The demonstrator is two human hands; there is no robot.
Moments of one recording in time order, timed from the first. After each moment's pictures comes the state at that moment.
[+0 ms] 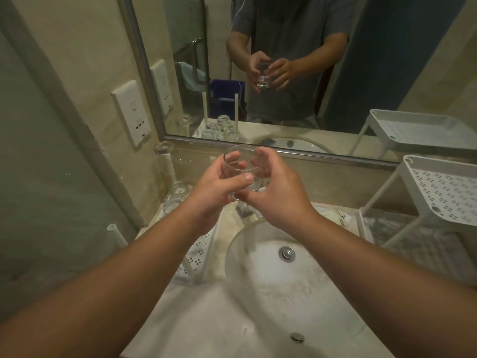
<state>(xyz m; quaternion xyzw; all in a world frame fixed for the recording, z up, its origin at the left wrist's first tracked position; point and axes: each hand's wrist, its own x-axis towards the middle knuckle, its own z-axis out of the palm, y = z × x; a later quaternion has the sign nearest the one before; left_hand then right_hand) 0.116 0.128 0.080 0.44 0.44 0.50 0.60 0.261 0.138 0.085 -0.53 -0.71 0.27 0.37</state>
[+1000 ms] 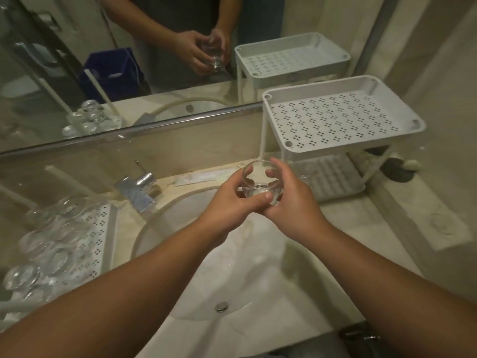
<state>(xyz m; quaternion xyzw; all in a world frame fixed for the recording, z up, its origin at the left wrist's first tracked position) 0.397 0.124 0.001 0.57 0.44 0.28 0.63 0.538 0.076 -0.007 -0.69 -0.55 0.28 0.38</state>
